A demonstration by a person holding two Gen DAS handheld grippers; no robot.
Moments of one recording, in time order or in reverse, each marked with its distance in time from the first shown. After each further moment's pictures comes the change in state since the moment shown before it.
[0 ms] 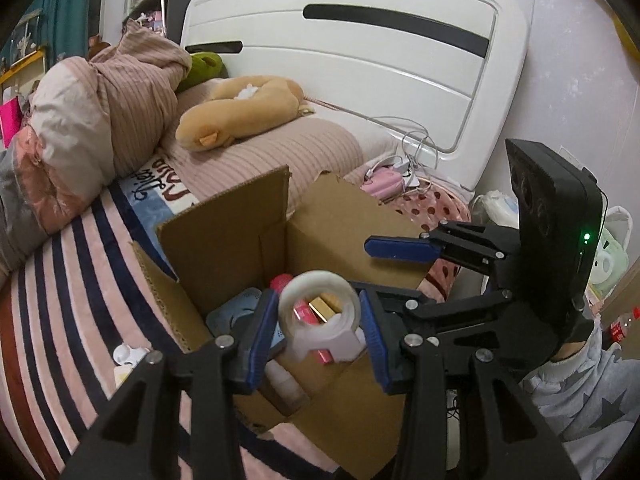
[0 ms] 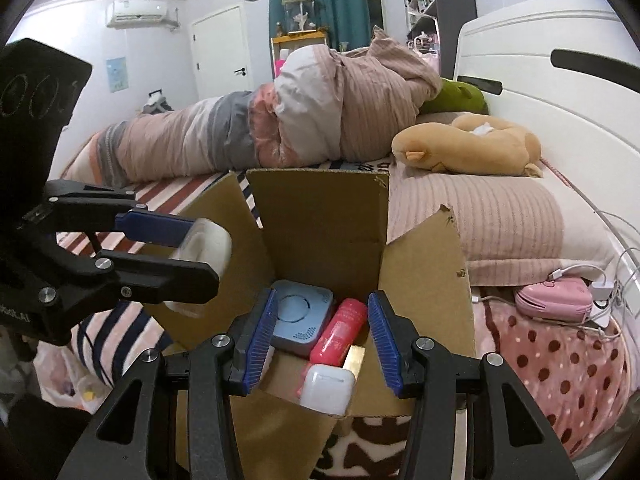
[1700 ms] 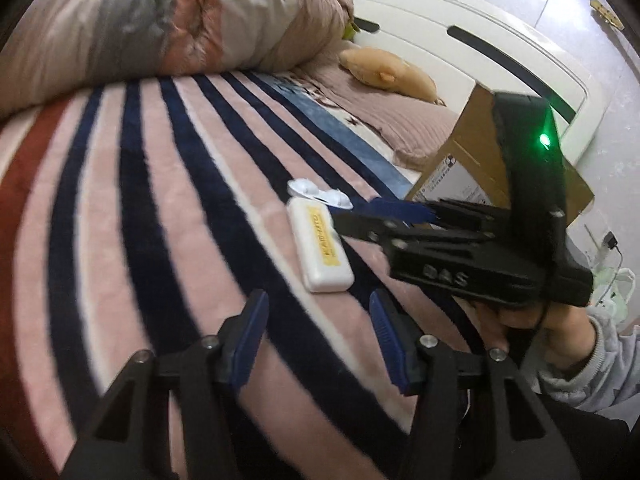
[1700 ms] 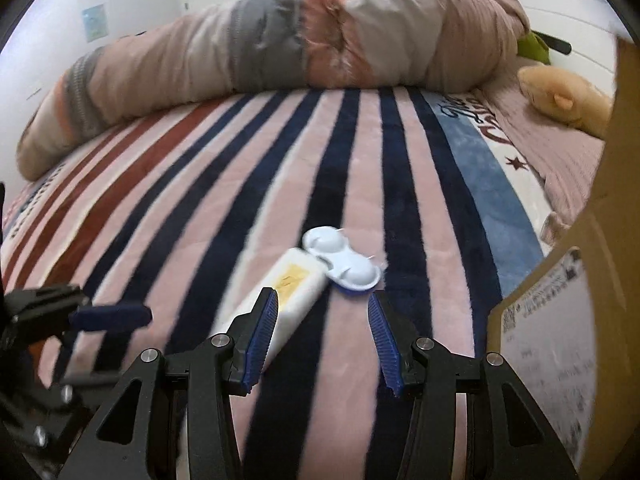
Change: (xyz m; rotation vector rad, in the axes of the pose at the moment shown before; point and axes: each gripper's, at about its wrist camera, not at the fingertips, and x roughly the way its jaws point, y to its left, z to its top) left arm -0.009 0.220 -0.190 -0.360 -0.019 -0.022; right arm 0.226 0.174 -0.002 0.017 0.225 -0.049
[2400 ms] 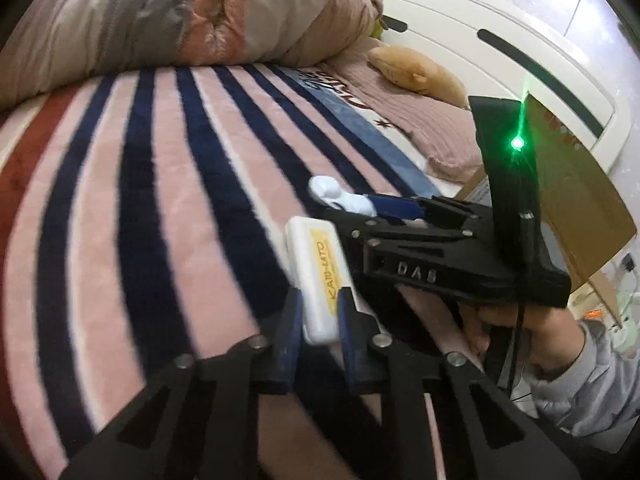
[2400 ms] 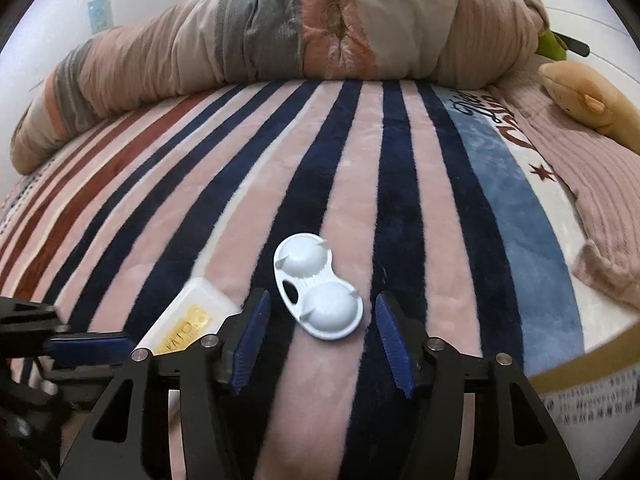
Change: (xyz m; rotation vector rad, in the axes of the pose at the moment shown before) left arm 0.018 0.014 0.016 -0.053 -0.004 0.103; right arm 0.050 -0.022 0.025 -0.045 0.017 0.028
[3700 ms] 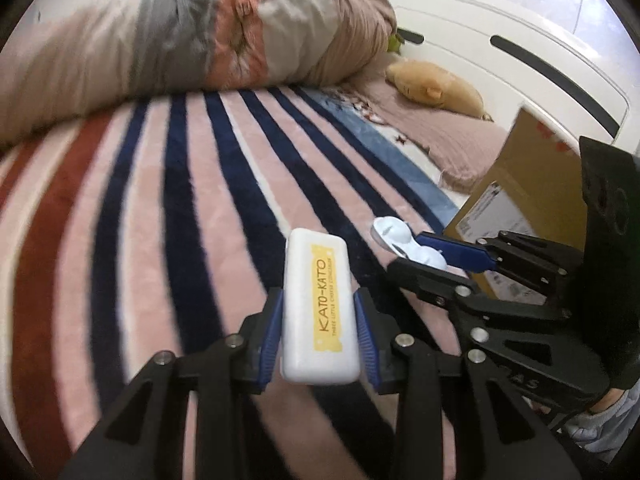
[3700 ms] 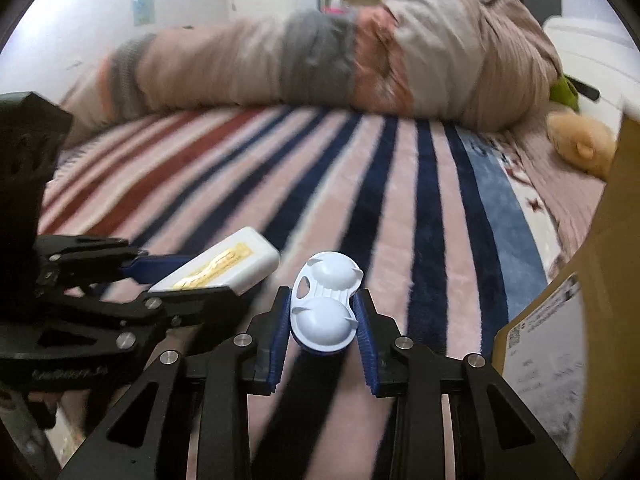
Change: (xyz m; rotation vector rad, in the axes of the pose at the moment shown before) left arm -0.040 -0.024 -0.004 0.010 -0.069 0.133; right arm -0.089 0.050 -0.027 -0.120 -0.089 0.059
